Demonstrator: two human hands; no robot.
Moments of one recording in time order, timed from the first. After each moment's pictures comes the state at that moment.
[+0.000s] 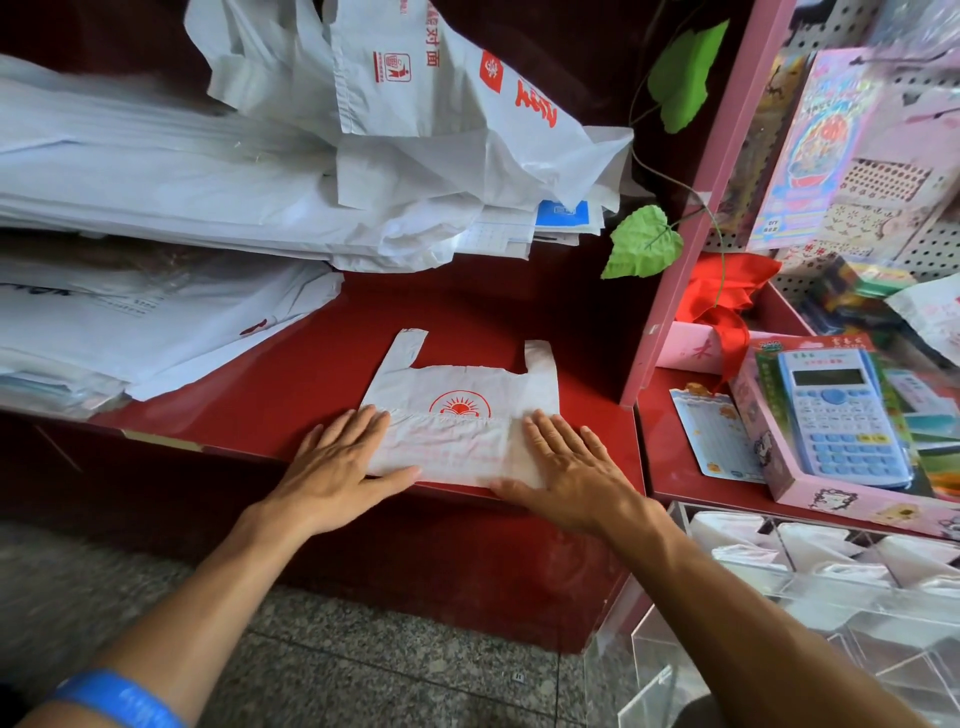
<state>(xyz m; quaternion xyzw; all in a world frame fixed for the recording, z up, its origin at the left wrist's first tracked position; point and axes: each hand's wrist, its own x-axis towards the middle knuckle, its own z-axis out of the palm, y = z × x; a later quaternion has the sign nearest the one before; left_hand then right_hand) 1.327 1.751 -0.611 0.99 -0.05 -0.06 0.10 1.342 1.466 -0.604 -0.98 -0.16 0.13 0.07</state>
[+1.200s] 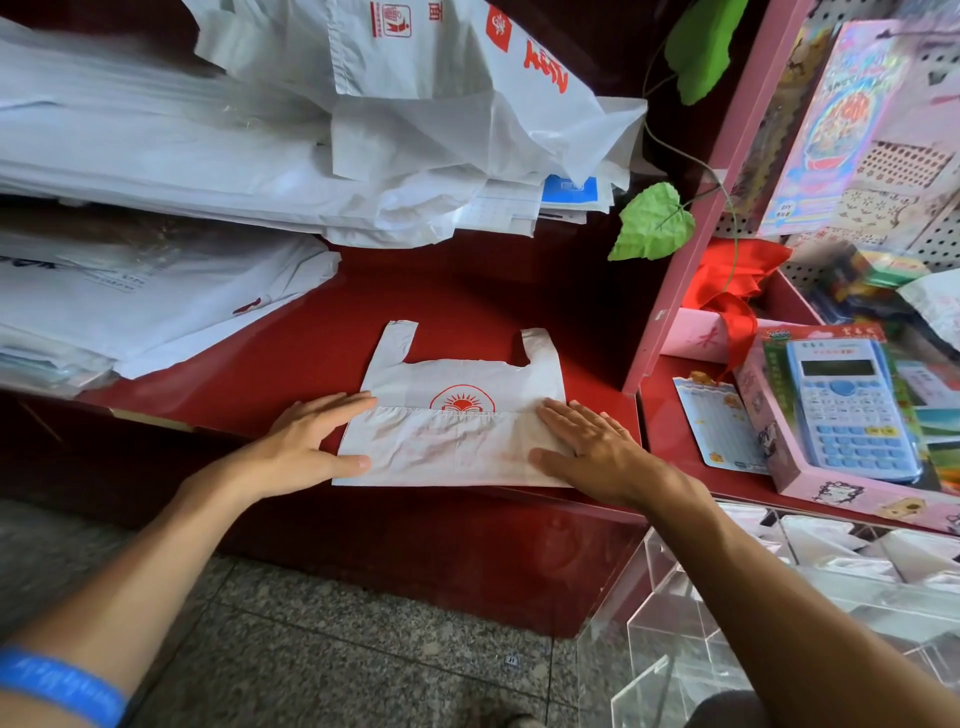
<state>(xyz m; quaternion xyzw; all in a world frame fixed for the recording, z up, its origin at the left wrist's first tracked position) 1.342 1.795 -0.613 0.96 -0.07 -0.10 0.26 1.359 1.434 -0.602 -0.96 -0.18 0.14 0.14</state>
